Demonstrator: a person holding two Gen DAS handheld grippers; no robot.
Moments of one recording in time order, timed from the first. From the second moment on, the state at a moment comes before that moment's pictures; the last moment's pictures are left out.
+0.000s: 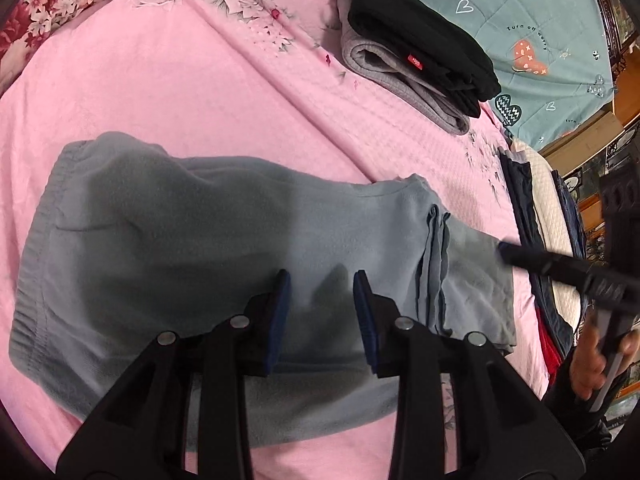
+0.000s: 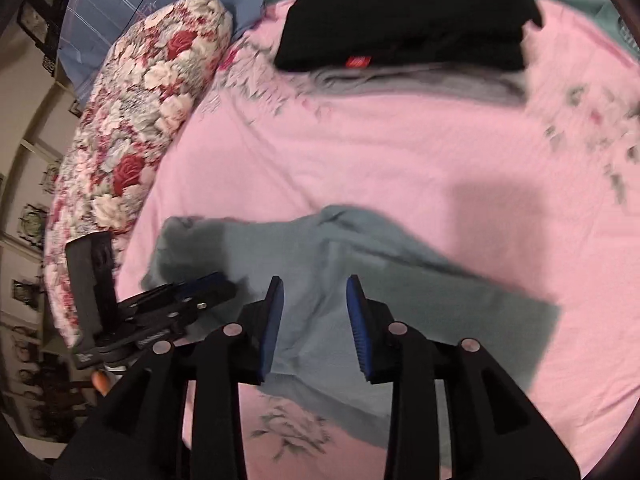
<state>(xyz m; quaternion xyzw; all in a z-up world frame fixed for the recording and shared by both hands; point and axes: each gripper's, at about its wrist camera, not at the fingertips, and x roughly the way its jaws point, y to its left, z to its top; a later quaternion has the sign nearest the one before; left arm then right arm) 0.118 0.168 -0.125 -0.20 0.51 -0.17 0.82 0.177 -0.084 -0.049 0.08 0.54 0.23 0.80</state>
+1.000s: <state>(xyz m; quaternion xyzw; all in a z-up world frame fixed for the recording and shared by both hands) 0.140 0.303 -0.100 -0.25 0.49 -0.14 0.82 0.000 -0.229 -0.083 0.21 0.47 0.26 0.82</state>
